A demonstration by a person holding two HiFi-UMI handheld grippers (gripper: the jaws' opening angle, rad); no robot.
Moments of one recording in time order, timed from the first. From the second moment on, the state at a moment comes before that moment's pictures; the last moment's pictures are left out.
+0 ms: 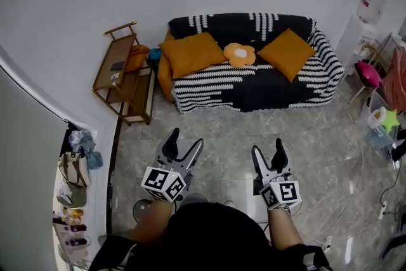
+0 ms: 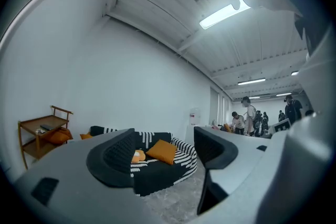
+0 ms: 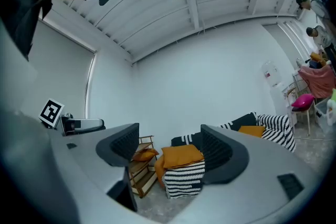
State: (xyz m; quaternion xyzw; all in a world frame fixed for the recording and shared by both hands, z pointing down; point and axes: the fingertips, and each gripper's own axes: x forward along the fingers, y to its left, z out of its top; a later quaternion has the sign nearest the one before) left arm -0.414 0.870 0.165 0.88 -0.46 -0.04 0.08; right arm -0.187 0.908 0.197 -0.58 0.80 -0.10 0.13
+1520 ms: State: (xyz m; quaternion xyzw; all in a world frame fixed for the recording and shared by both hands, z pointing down) left arm -0.506 0.524 0.210 0.87 -0.47 -0.04 0.14; right arm -0.256 0.564 0.227 -0.60 0.79 -0.12 0.07
